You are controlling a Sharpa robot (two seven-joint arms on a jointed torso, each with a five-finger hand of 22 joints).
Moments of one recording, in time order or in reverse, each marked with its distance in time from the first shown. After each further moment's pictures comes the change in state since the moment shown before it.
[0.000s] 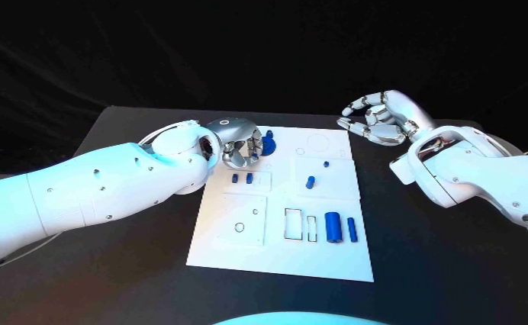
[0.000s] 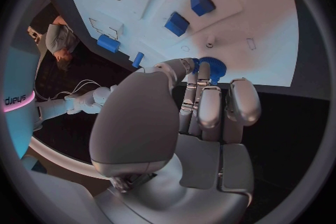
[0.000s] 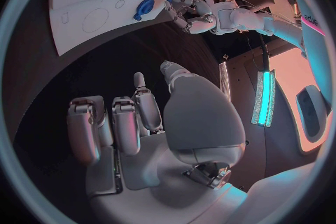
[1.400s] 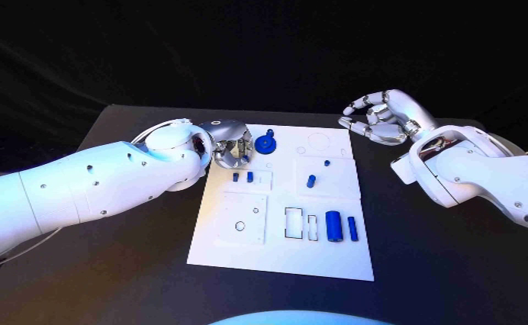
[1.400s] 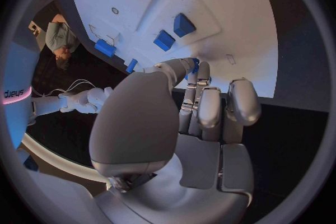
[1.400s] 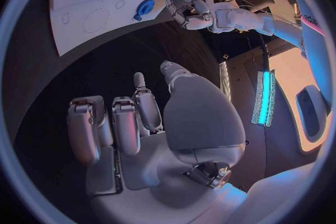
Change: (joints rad) left arm -0.001 -0.021 0.000 -0.026 0.042 0.061 -0.011; left_hand -0.004 -0.004 0.000 0.000 -0.005 0.000 0.000 -0.004 -0.001 0.007 0.000 -0.009 0.000 0.000 0.000 0.000 -0.009 0.000 0.000 0.000 0.000 -0.003; right arm 0.000 0.000 0.000 0.001 0.000 -0.001 0.000; right_hand 0.000 0.000 0.000 0.000 0.000 0.000 0.000 0.000 0.000 0.000 0.000 0.000 0.001 0.000 0.000 0.000 0.000 0.000 0.000 0.000 0.000 -0.001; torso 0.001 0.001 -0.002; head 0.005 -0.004
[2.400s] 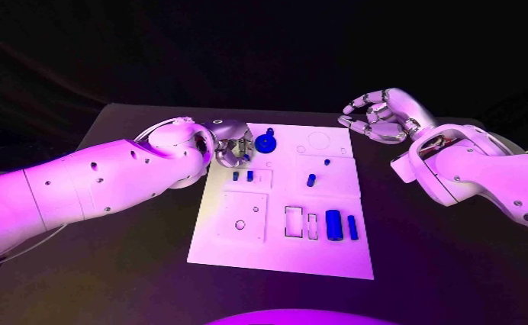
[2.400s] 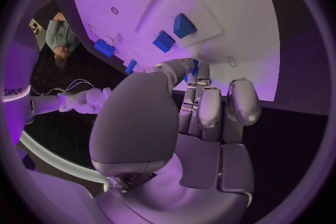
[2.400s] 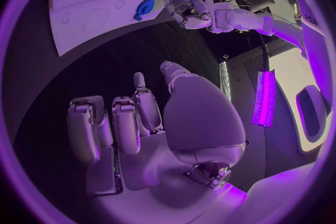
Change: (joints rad) left arm 0.002 0.016 -0.002 -0.018 0.010 0.022 -0.004; left_hand -0.004 0.004 0.000 0.000 -0.006 0.004 -0.001 -0.005 0.000 0.004 -0.003 -0.006 0.000 0.000 0.000 0.000 -0.004 0.000 0.000 0.000 0.000 -0.004; right arm 0.000 0.002 0.000 -0.001 0.000 0.000 0.000; right_hand 0.000 0.000 0.000 0.000 0.000 0.000 0.000 0.000 0.000 0.000 0.000 0.000 0.000 0.000 0.000 0.000 0.001 0.000 0.000 0.000 0.000 0.001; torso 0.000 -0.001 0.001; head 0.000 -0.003
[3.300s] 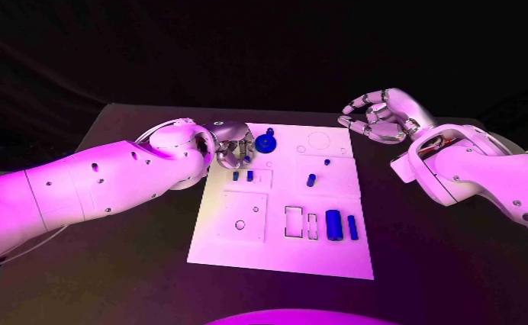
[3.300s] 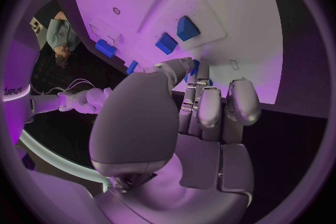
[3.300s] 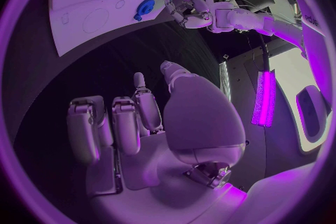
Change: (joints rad) left arm -0.002 0.002 -0.003 0.003 0.009 0.002 -0.002; left_hand -0.010 -0.006 -0.003 -0.003 -0.006 0.005 -0.001 -0.012 0.001 0.007 0.000 -0.020 -0.001 0.000 0.000 0.000 -0.005 0.000 0.000 0.000 -0.004 -0.003; right arm -0.001 0.002 0.000 -0.003 0.000 0.000 0.000; right_hand 0.000 0.000 -0.003 -0.003 0.000 0.000 0.000 0.000 0.001 0.000 0.000 0.000 0.000 -0.004 -0.004 0.000 0.000 0.000 0.003 -0.003 0.000 0.000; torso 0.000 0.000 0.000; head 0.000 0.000
